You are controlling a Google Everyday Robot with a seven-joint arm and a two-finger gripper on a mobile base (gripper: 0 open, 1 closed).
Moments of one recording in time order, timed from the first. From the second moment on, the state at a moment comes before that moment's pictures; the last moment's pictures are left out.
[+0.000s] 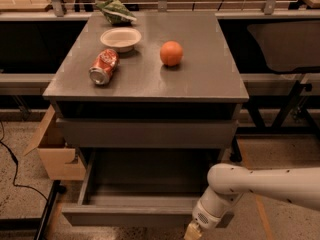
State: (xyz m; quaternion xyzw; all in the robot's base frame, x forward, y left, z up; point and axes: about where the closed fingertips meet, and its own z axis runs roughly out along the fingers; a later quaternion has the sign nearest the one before) arm 0.340 -0.105 0.442 0.38 -0.88 -0.25 0.08
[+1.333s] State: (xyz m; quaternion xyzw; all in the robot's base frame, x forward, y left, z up) arm 0.406 -0.090 0.390 0.39 -0.89 -0.24 -0.08
